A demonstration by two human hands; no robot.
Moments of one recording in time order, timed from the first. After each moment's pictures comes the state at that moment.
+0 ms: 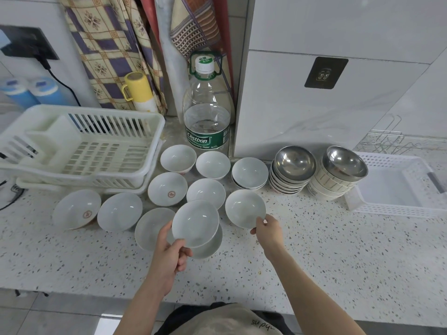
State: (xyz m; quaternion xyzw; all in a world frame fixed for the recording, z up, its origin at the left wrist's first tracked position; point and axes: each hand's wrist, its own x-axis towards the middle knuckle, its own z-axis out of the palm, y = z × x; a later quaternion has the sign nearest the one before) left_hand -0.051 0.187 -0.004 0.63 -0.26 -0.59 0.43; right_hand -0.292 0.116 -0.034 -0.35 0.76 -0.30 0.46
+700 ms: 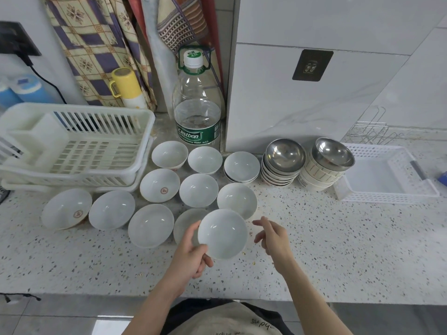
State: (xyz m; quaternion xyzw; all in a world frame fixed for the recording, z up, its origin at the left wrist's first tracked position) left_hand -0.091 0.198 0.003 0.59 -0.39 -0.63 0.31; right_hand -0.318 0.166 -0.017 -0.33 0.69 -0.37 0.52
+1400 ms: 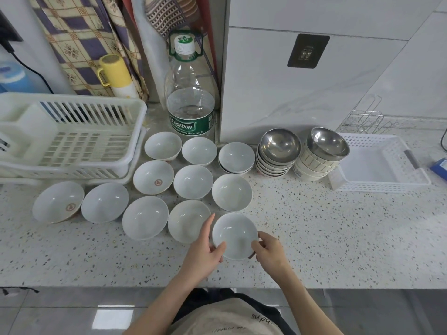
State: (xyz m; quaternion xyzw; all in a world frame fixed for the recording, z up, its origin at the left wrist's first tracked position) left_hand -0.127 0.206 -0.023 0.61 -0.55 -0.52 0.23; right_hand -0.323 0.209 -0.029 -0.45 0.70 -0.25 0.50
